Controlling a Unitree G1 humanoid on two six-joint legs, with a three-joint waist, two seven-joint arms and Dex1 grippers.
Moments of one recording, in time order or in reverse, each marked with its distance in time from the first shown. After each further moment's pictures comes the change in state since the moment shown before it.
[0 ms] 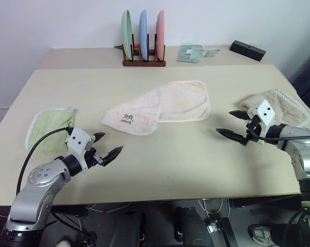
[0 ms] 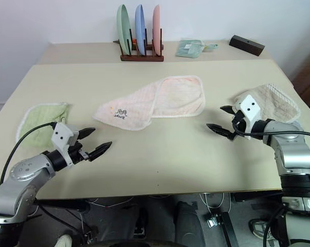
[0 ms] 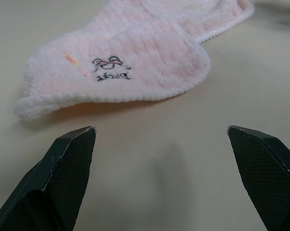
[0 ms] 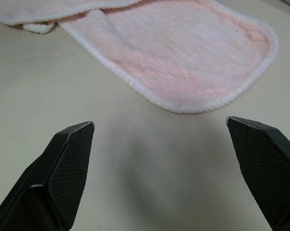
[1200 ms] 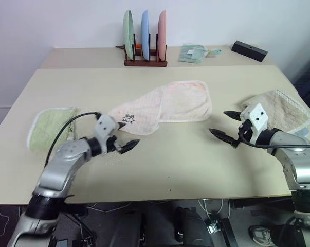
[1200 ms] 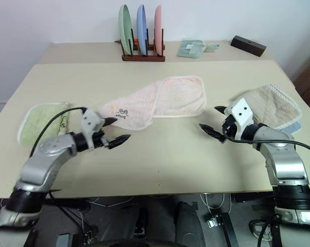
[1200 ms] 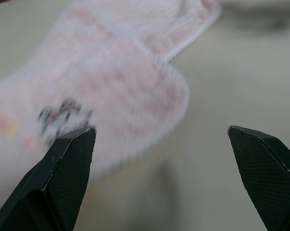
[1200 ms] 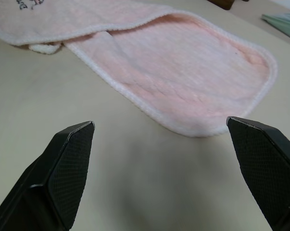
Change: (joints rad) left arm -0.397 -0.061 -0.269 0.281 0.149 -0.049 -0.108; right arm 0.098 0.086 0.001 -0.207 0.001 0.032 -0.153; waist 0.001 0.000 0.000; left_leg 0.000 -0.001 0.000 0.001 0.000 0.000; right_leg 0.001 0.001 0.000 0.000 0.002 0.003
